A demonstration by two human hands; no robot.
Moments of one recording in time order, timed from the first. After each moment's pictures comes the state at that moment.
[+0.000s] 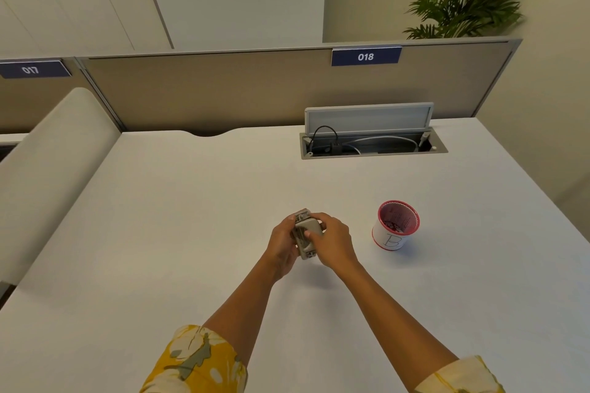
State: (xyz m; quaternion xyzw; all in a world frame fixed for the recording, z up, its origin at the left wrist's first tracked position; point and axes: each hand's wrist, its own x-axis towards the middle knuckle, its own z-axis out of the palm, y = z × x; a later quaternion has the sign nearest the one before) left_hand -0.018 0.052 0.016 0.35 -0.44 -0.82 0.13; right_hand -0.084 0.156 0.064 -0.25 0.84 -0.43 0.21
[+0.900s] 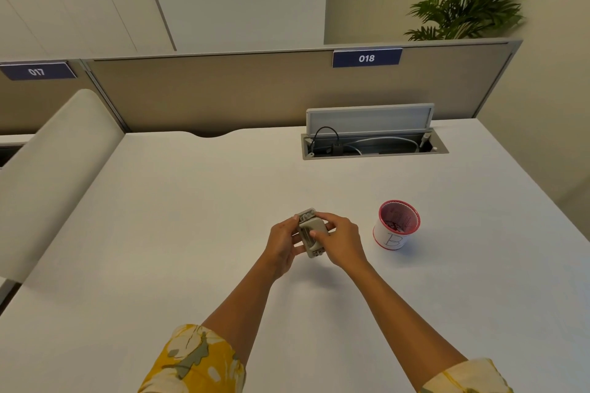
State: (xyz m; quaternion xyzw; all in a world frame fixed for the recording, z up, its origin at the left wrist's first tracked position) left_hand -0.011 0.053 0.028 0.34 -0.48 -0.80 0.12; right_hand -0.091 0.169 0.064 -0.26 0.83 -0.46 0.21
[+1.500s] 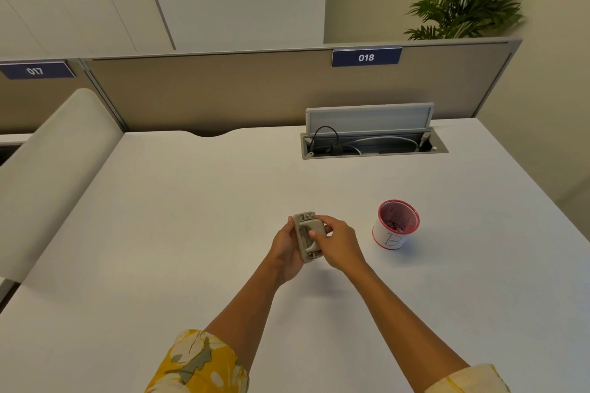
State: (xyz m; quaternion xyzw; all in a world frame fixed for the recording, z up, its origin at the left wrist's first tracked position) left_hand -0.011 0.069 0.033 0.35 -0.34 -0.87 0.07; right_hand -0.086 0.171 0.068 -0.26 0.83 -0.43 0.23
